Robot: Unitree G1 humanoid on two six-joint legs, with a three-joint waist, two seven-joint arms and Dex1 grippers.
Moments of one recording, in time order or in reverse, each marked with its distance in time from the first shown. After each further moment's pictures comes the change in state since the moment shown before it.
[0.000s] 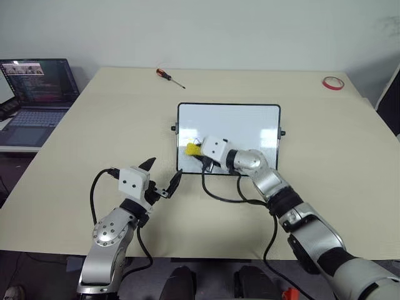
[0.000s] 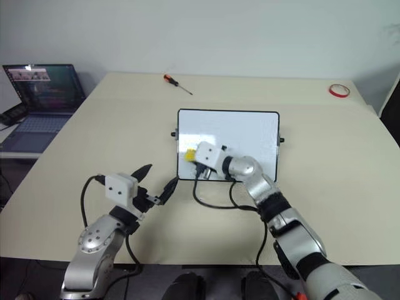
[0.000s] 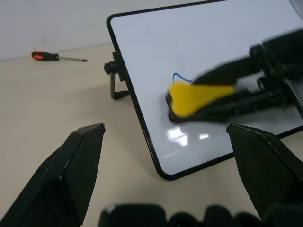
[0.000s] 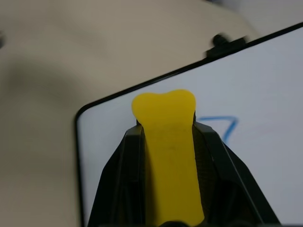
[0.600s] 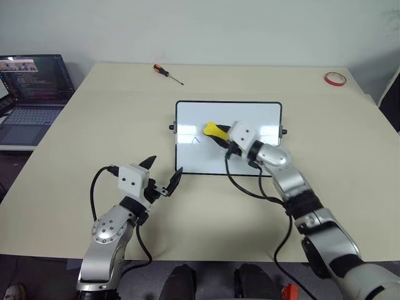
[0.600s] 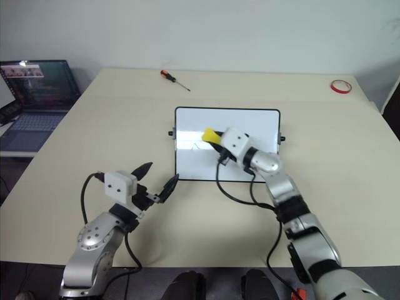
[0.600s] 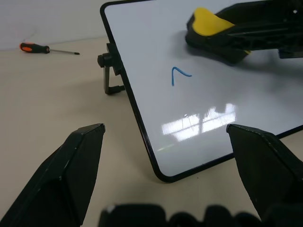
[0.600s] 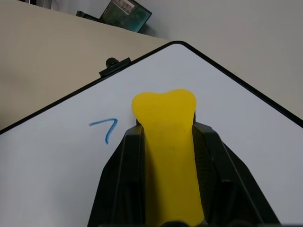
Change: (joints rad) left arm -0.002 0.006 0.005 0.000 -0.017 0.012 -0.006; right arm -0.059 -0.028 -0.140 0.054 0.112 -0.174 -0.117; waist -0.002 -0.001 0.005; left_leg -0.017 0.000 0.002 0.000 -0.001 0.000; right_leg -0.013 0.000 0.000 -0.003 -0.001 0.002
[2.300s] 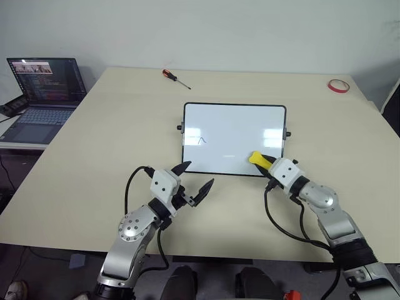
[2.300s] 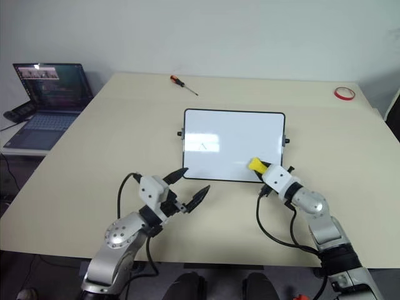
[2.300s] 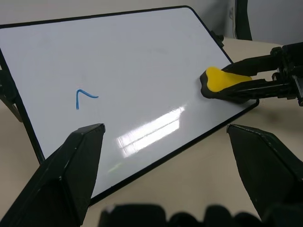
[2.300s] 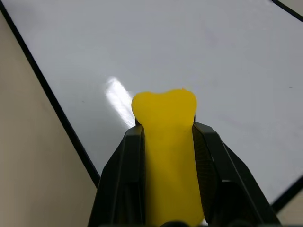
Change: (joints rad) left arm -0.060 -0.024 -0.189 0.028 0.020 -0.045 -0.108; right arm 0.587 -0.344 -0.100 -0.520 -0.005 0.083 -0.102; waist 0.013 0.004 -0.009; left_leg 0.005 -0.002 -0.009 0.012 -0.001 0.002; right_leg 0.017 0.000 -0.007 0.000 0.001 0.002
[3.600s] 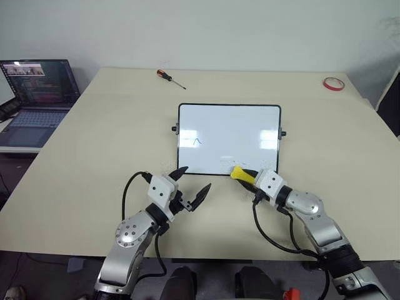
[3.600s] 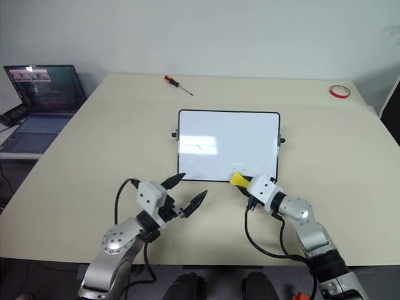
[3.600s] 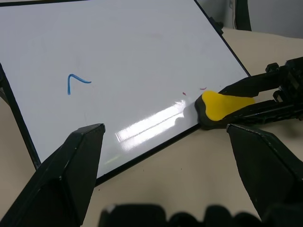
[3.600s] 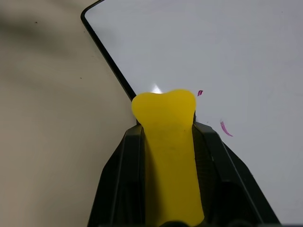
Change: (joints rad) left arm 0.054 0.002 0.012 -0.004 0.010 -0.008 0.000; right arm 0.005 0.078 0.091 -0.033 0.025 0.042 0.152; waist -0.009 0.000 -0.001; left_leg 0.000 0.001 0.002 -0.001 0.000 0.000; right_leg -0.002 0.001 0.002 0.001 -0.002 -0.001
